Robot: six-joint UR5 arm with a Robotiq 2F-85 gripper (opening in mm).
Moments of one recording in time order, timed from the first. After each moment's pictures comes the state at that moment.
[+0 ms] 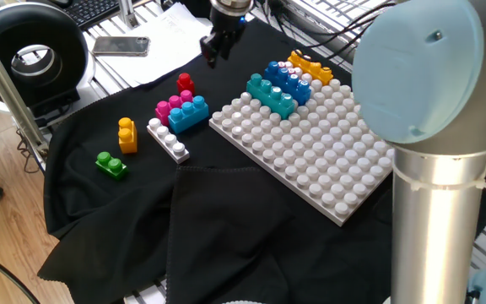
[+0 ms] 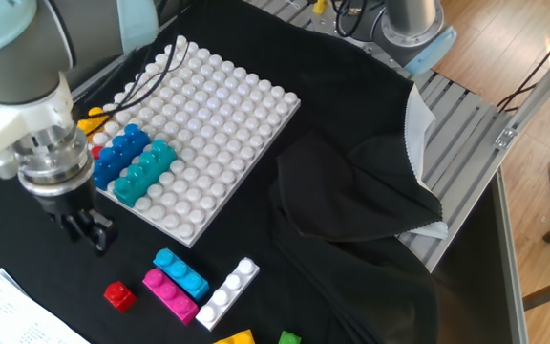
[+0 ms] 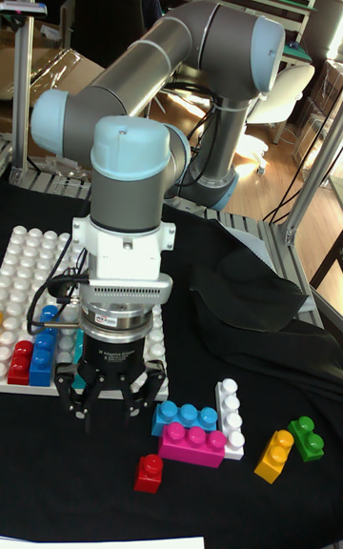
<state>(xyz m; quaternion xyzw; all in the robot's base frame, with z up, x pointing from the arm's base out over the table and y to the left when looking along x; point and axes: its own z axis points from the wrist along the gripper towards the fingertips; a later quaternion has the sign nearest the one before) 0.756 -0.040 0.074 -0.07 0.99 0.05 0.11</state>
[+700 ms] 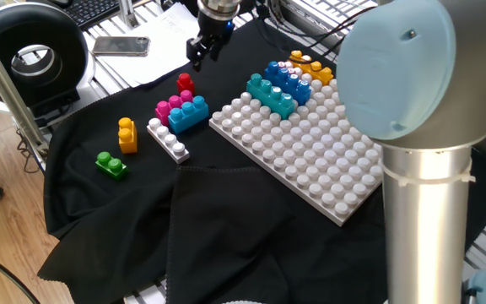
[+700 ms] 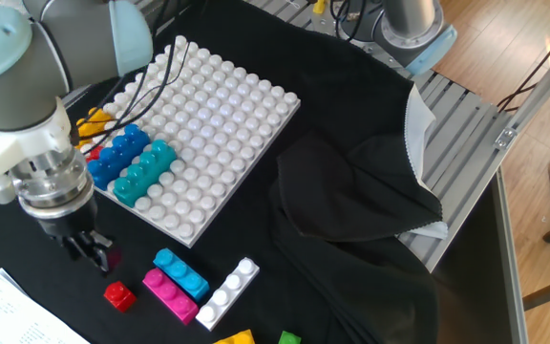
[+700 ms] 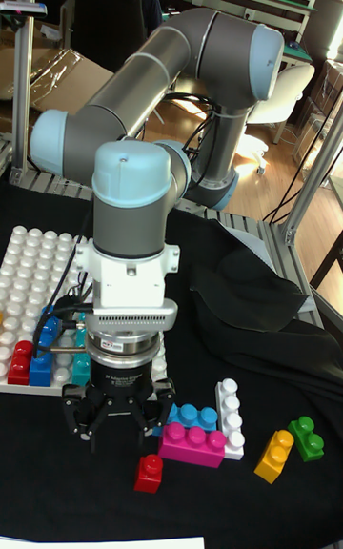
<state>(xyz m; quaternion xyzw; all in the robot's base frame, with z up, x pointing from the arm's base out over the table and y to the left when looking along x) 0.769 -0.022 0.057 -0.07 0.99 0.07 0.11</state>
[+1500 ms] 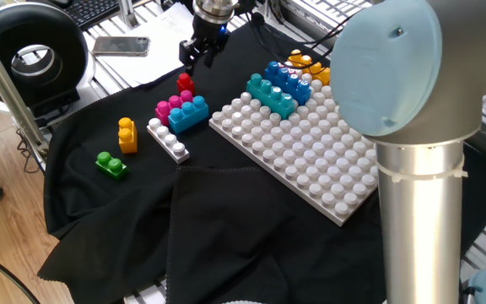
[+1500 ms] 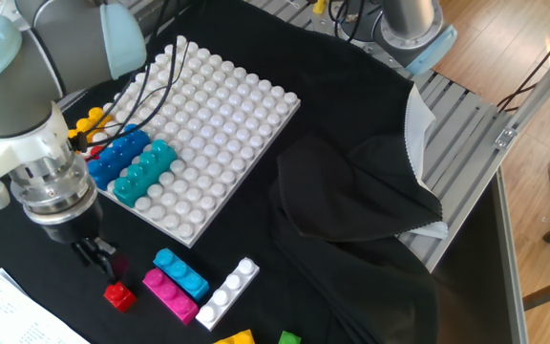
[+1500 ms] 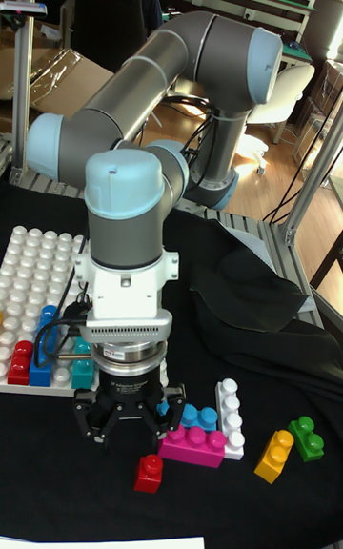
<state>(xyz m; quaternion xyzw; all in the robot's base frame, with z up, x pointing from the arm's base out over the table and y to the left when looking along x) 0.763 0.000 0.057 -0.02 0.99 0.11 0.09</state>
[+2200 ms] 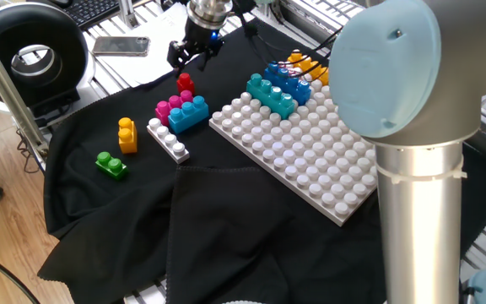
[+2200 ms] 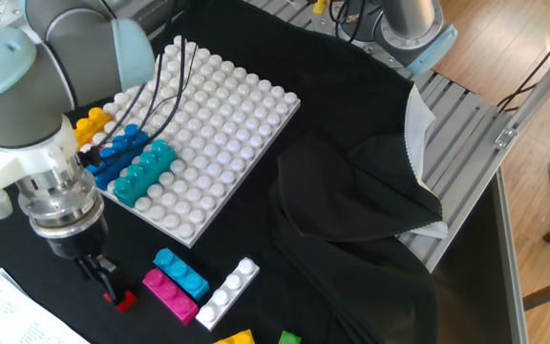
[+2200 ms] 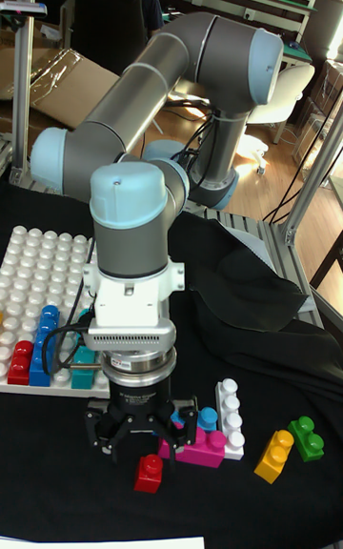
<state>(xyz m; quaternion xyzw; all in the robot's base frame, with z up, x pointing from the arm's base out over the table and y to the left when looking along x) 0.786 0.018 0.045 0.02 0.98 0.13 0.12</state>
